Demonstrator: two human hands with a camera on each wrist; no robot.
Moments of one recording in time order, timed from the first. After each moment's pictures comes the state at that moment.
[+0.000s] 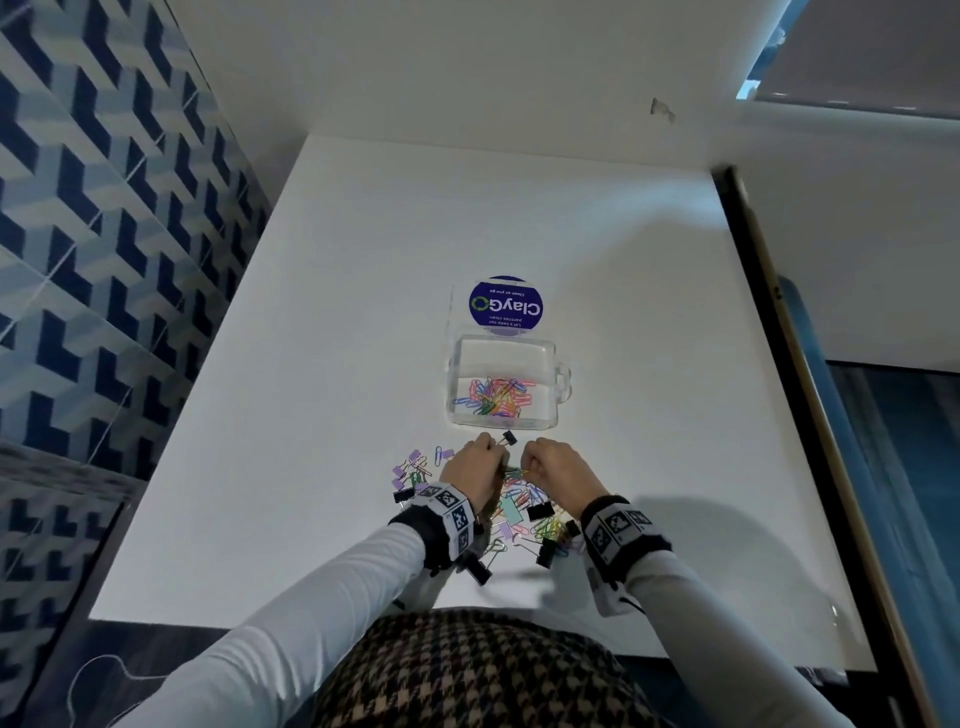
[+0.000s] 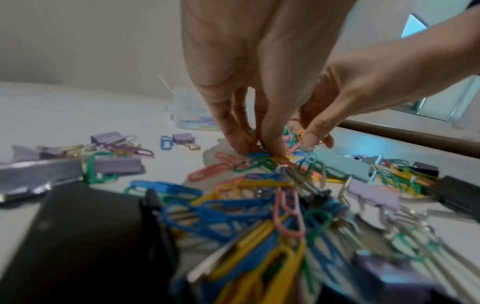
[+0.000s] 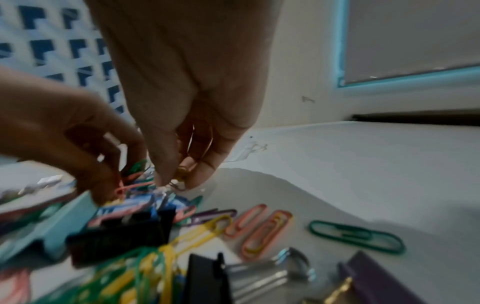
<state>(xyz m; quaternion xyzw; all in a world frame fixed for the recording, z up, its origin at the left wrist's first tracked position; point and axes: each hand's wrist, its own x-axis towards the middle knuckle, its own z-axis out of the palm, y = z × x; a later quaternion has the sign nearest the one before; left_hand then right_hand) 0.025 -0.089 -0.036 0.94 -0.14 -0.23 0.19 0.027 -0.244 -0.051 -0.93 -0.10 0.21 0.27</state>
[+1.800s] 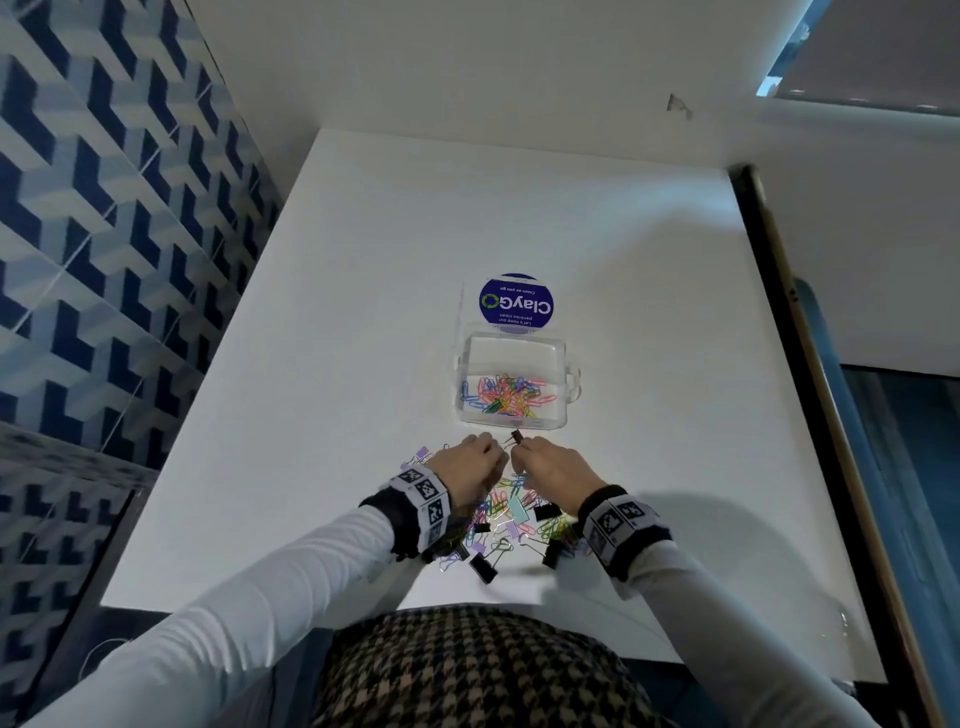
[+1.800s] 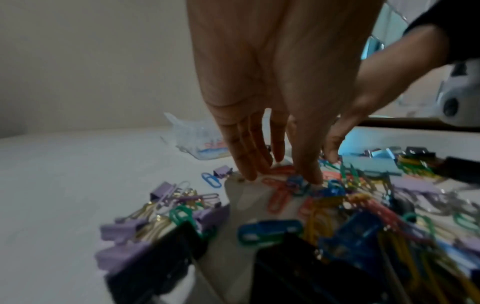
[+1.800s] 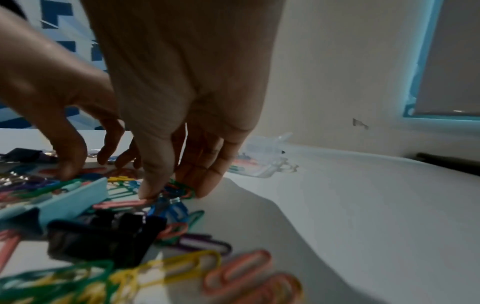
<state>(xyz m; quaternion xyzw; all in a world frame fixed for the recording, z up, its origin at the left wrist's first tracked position) 0.033 -0.062 -0.029 0.92 -0.26 -0.28 0.07 0.032 -0.230 -0.036 -0.93 -0.25 0.24 0.10</state>
